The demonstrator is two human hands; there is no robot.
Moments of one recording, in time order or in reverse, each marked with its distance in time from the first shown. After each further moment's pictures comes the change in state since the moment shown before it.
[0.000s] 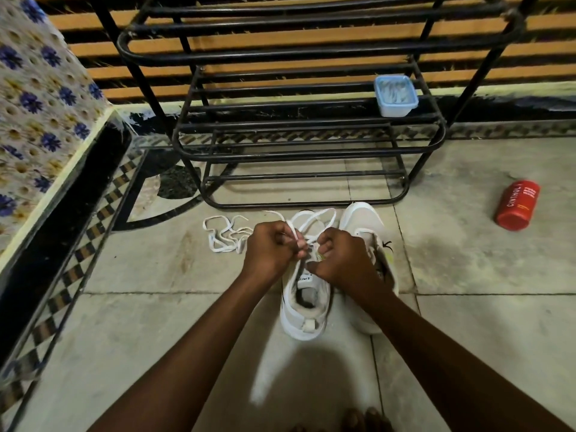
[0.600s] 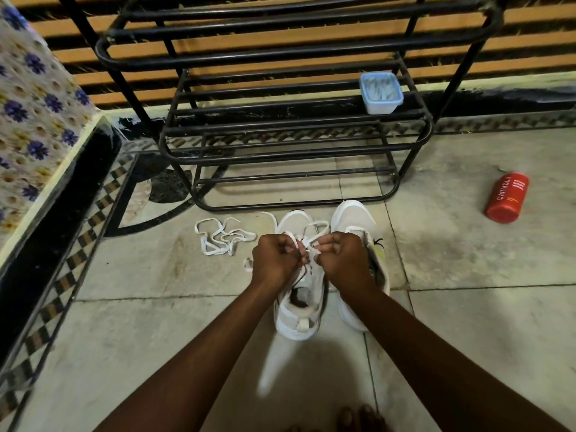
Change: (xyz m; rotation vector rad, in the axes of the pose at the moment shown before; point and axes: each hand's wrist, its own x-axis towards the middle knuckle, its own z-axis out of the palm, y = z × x) left_hand 0.007 -0.030 0.028 0.243 0.077 0.045; right_hand -0.004 0.012 0.004 0.401 0.141 0.263
